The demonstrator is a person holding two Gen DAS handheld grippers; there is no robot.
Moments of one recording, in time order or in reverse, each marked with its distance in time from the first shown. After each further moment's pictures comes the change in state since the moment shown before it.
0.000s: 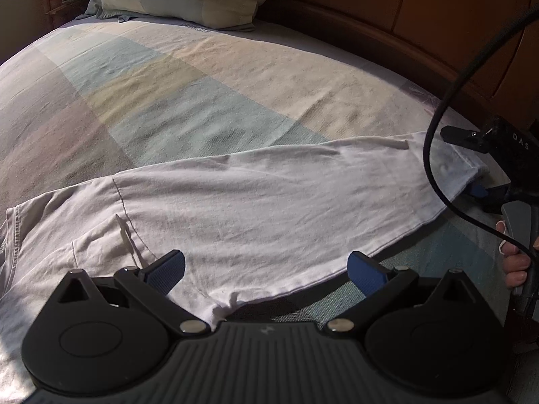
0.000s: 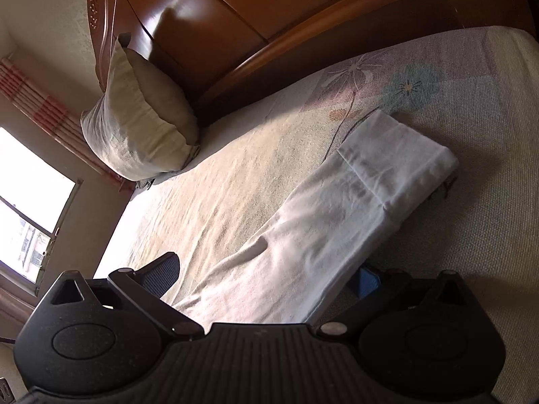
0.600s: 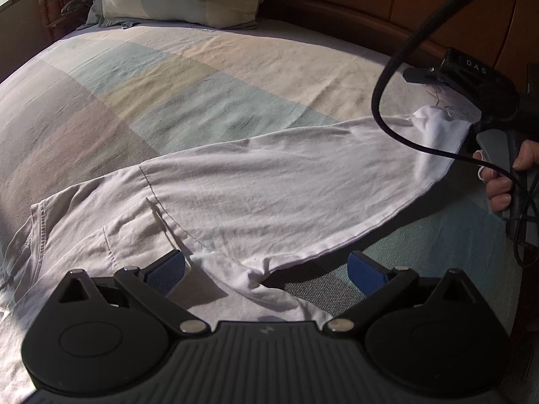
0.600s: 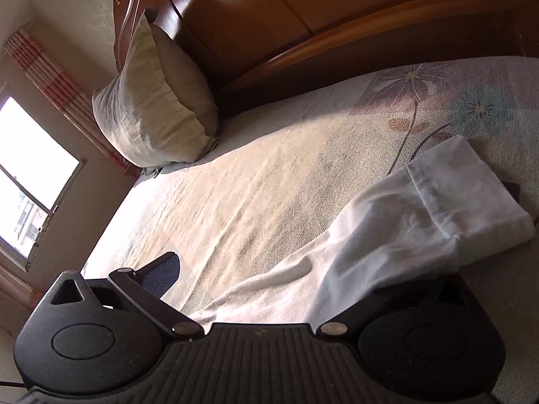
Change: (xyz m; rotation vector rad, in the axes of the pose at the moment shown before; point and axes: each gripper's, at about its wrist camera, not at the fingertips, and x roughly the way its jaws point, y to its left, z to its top) left arm -0.020 0.015 -0.024 0.073 -0.010 0.044; right arm 0.033 0.037 0.010 -0.043 -0.007 0.032
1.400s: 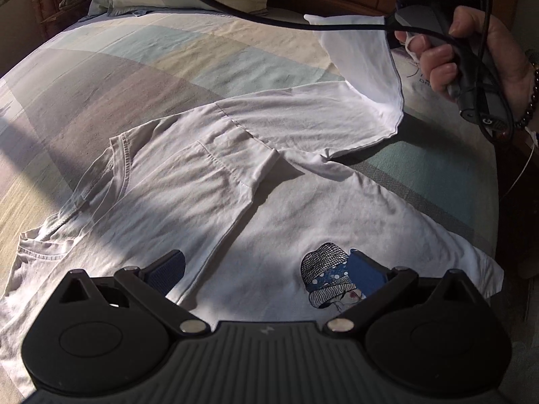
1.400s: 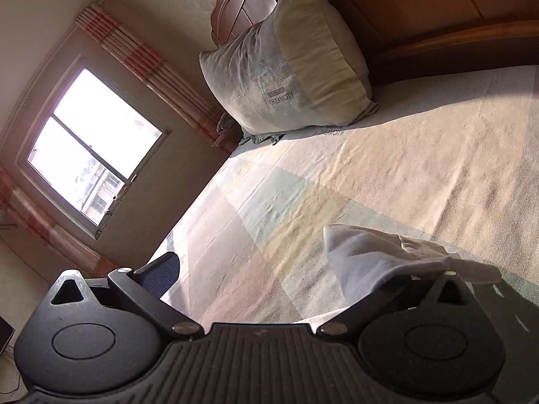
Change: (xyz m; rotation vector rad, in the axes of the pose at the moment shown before) left arm -0.093 0.094 -0.084 0.051 0.038 -0.066; right arm 0.016 0.197 -0.060 -0.101 0.083 0.248
